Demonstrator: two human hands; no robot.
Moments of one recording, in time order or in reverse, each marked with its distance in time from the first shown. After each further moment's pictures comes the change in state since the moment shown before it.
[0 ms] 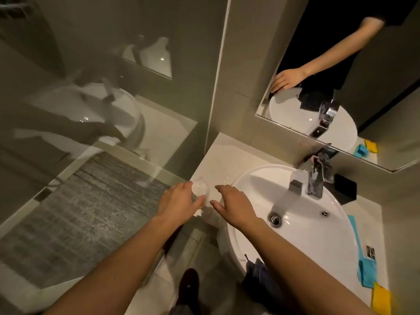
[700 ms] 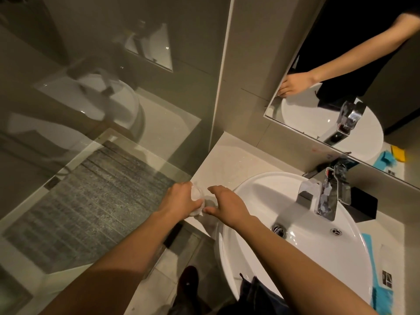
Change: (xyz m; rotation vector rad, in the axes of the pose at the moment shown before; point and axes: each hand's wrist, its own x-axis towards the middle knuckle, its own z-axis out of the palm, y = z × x) left_hand 0.057 0.011 0.019 -0.047 -0.160 -0.191; right_hand 0.060 0.026 0.014 0.114 -0.156 -0.077
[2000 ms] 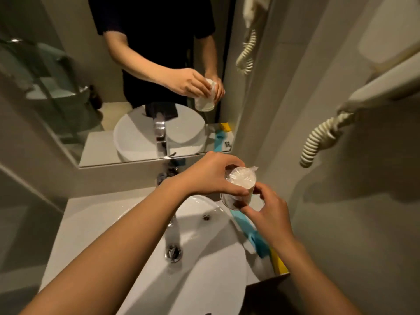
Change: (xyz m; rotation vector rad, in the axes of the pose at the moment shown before) left_hand -0.079 0.468 0.021 -0.083 -0.447 1.264; right_hand -0.320 0.240 -0.150 0.465 1.042 0.595
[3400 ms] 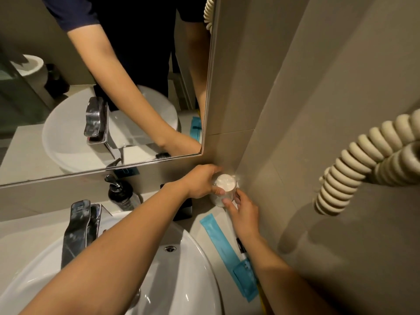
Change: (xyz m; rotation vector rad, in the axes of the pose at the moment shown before) left_hand 0.175 -0.158 0.130 -0.024 -0.195 -0.232; right_hand 0.128 0.195 0.104 0.137 -0.016 0.313
